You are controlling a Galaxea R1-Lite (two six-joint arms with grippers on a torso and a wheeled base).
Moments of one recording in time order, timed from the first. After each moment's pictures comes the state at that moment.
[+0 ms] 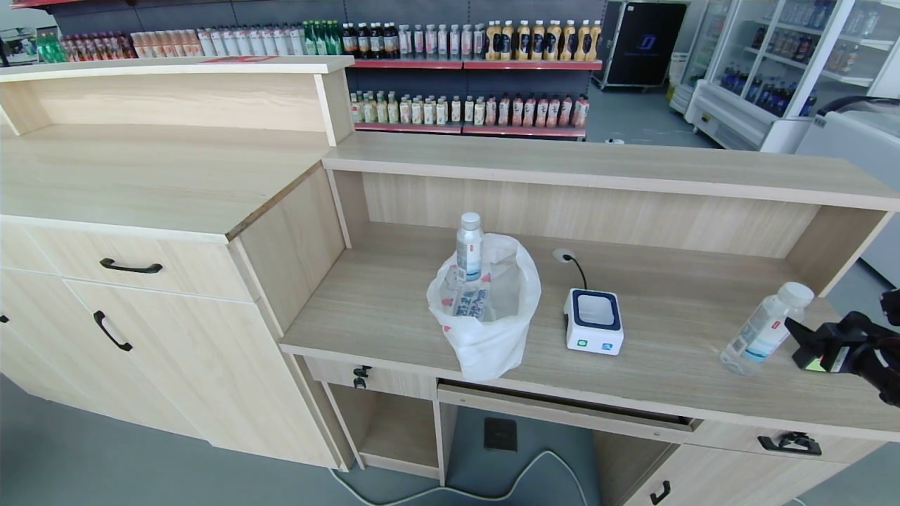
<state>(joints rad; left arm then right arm) 0.00 0.00 0.00 0.00 0.00 0.00 -0.58 2.12 -0.47 -1.57 0.44 -0.16</state>
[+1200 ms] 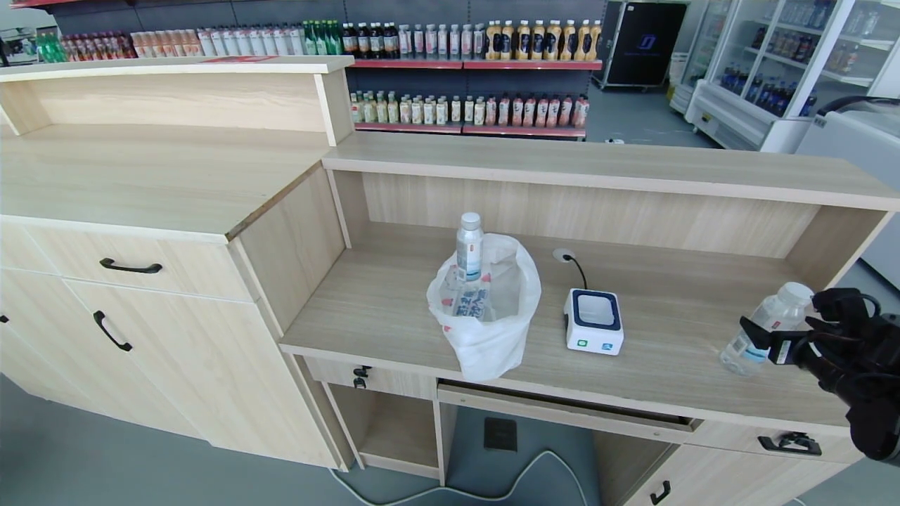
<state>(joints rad) 0.00 0.00 0.00 0.00 0.00 0.00 -0.45 2.29 -0.62 -1.57 0.29 -0.18</state>
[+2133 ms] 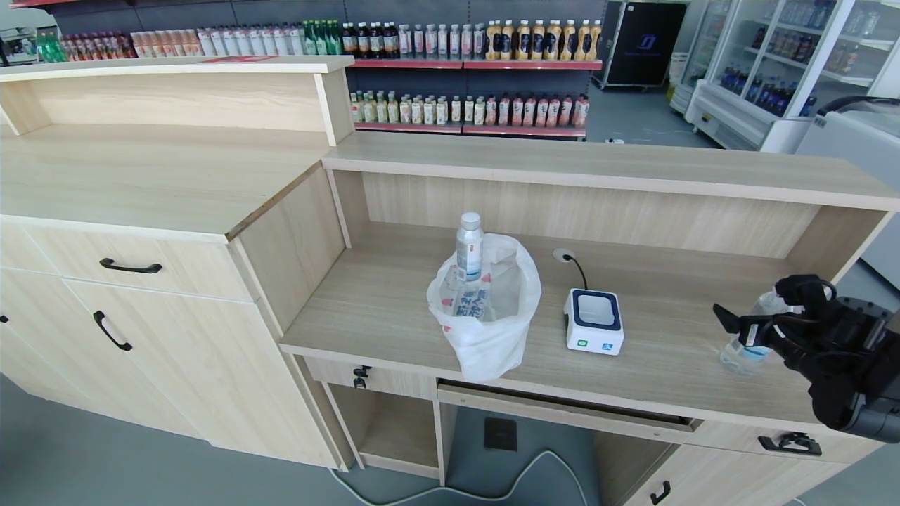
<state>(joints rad) 0.00 0.00 0.00 0.00 0.00 0.00 -0.38 2.39 -0.85 -1.45 0.27 -0.19</state>
